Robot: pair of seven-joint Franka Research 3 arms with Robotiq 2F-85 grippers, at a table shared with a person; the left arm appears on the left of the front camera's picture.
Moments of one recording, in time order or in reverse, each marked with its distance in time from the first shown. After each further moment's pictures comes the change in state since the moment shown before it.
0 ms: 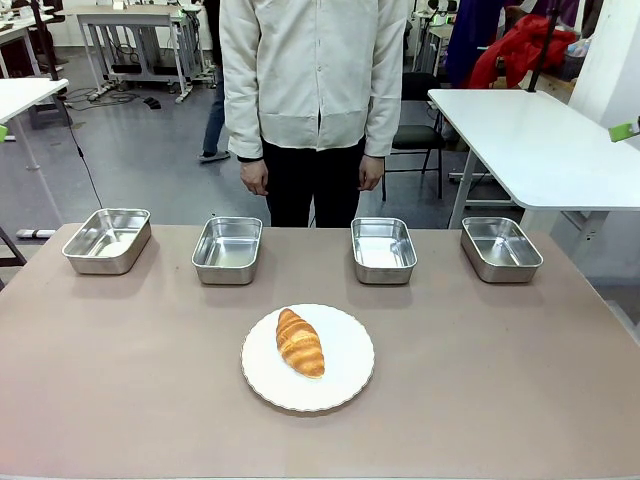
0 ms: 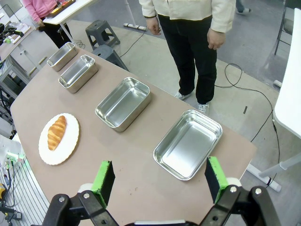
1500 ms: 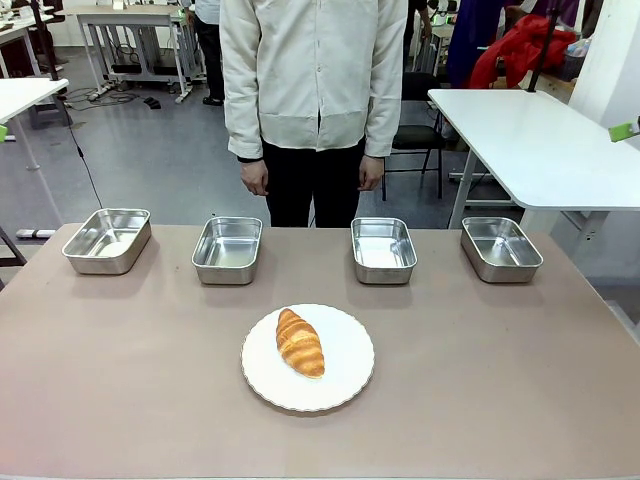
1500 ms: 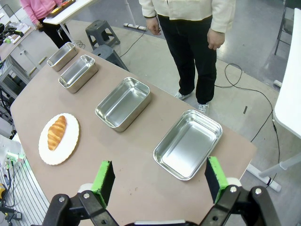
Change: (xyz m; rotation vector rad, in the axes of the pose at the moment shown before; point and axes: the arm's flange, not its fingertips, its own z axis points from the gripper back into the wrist) left arm 0.000 0.000 0.000 0.000 0.000 0.000; right arm 0.000 0.000 0.000 0.000 0.000 0.000
